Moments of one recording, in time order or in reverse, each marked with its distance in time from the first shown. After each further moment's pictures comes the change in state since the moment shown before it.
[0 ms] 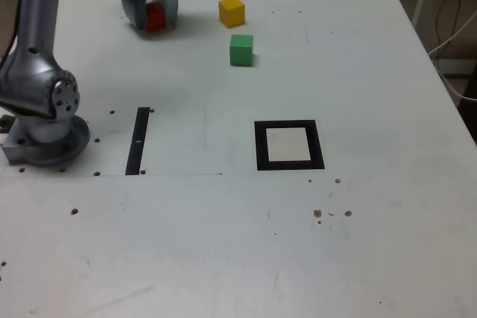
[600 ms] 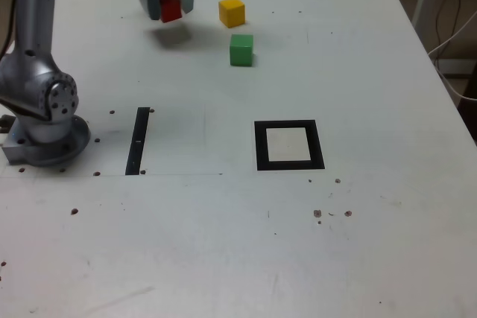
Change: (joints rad) arm -0.123 -0.136 0.028 0.030 -0.063 0.002
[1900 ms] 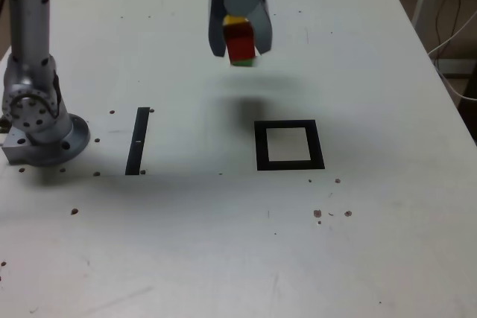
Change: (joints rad) arm -0.809 -0.159 0.028 0.113 -0.049 -0.383
